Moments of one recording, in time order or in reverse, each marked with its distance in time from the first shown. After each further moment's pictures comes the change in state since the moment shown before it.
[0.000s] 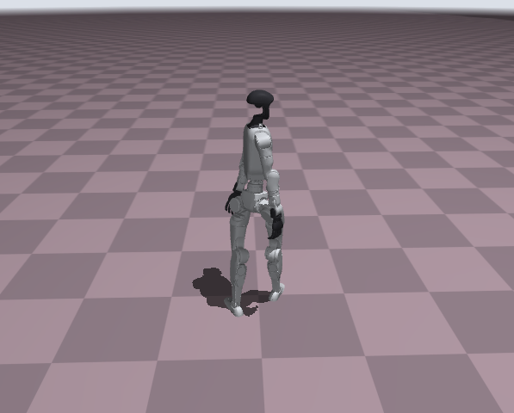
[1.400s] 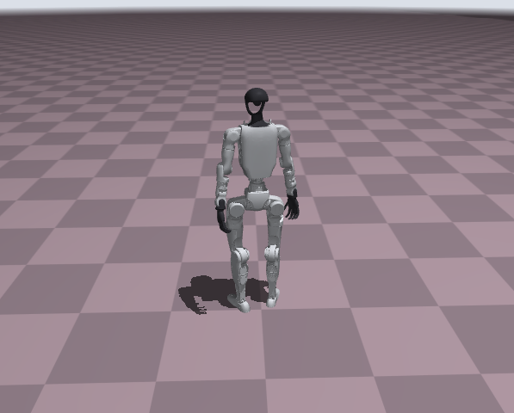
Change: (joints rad) left arm -0.100 0.117 -0.002 0.028 0.021 0.046 0.035; right arm 0.161 -0.048 -0.073 -0.054 0.050 -0.022 -0.006; waist 0.739 -0.193 0.036; left_leg -0.185 -0.088 -0.803 -0.009 0.171 0.143; right_leg 0.358 -0.321 -0.725 -0.014 -0.327 -0.078
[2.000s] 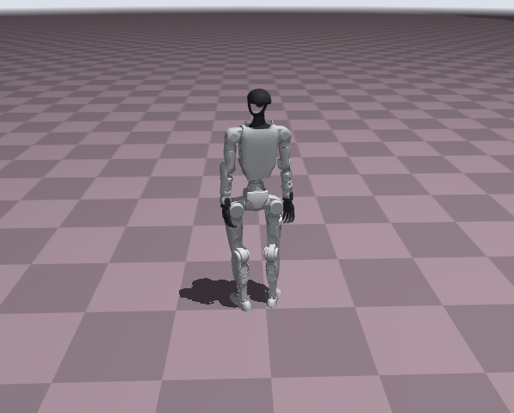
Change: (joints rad) left arm -0.028 -0.135 0.054 -0.060 -0.119 -0.059 0.007; right arm 0.058 0.059 0.089 0.065 -0.049 0.025 -0.007; waist -0.087 0.035 -0.108; left_leg -0.045 -0.040 -0.107 0.012 -0.008 0.033; right_leg 0.024 -0.019 -0.107 -0.025 0.009 0.021
